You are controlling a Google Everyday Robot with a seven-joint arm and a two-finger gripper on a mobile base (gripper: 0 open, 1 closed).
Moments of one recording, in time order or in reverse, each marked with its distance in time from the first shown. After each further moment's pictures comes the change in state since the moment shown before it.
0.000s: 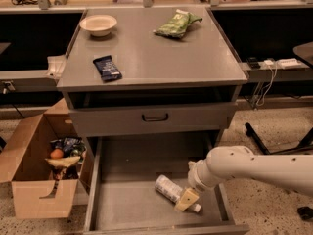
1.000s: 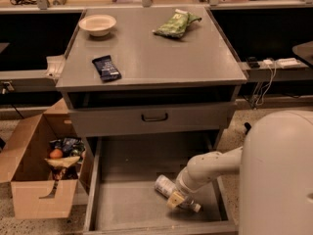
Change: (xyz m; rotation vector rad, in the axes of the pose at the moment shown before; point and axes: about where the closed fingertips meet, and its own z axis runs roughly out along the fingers) arm 0.016 -0.017 0.110 -0.014 0.083 0.093
